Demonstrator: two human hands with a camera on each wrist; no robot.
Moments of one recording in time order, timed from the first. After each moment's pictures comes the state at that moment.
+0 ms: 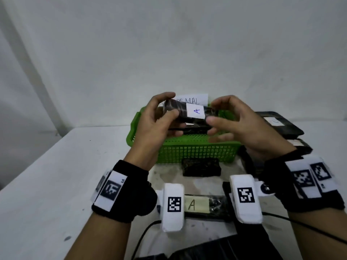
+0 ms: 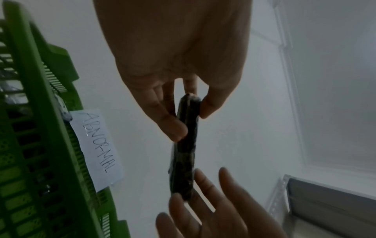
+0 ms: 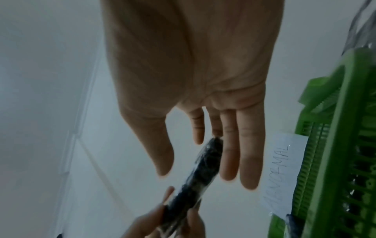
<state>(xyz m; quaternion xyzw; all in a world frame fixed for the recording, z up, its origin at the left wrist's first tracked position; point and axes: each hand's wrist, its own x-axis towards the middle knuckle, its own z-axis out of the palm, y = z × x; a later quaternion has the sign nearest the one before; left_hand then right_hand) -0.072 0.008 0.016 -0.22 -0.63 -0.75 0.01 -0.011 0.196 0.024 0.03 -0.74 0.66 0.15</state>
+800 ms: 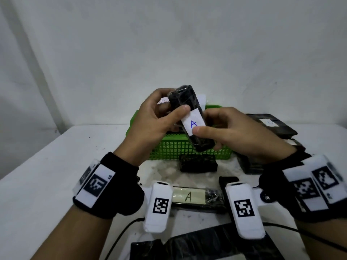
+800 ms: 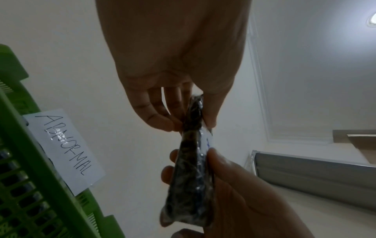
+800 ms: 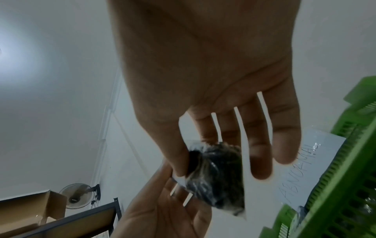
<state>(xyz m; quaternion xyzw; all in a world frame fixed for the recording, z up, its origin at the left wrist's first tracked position) -0.051 -0.004 0.019 -0.32 -0.64 -0.70 0.02 0.019 0.175 0.028 0.08 -0.88 0.47 0.10</state>
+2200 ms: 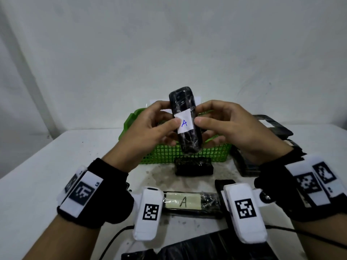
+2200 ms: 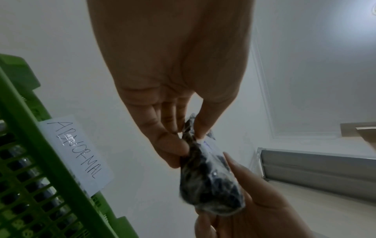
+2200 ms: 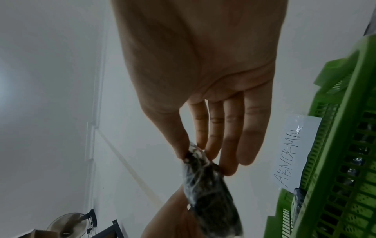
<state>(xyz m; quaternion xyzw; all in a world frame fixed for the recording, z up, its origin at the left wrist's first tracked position) -0.058 -0.003 0.011 -0.33 -0.67 -0.66 -0.05 0.014 0.182 0.027 0.07 -0.77 0.62 0.12</state>
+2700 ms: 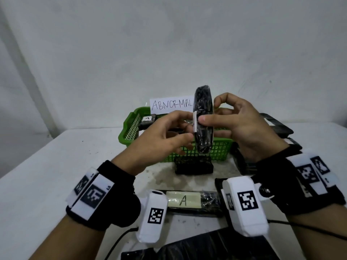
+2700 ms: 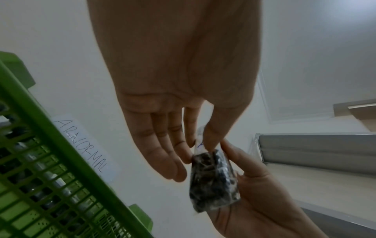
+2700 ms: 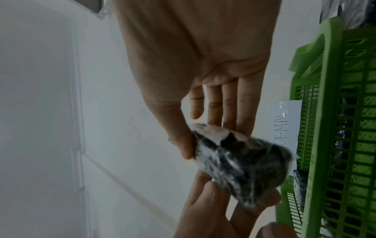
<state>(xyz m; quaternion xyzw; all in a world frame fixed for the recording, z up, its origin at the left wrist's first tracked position) -0.049 0.005 0.005 -0.38 -0.72 -0.57 -0.11 0.006 0.190 0.020 0.05 -0.69 0.70 0.19</state>
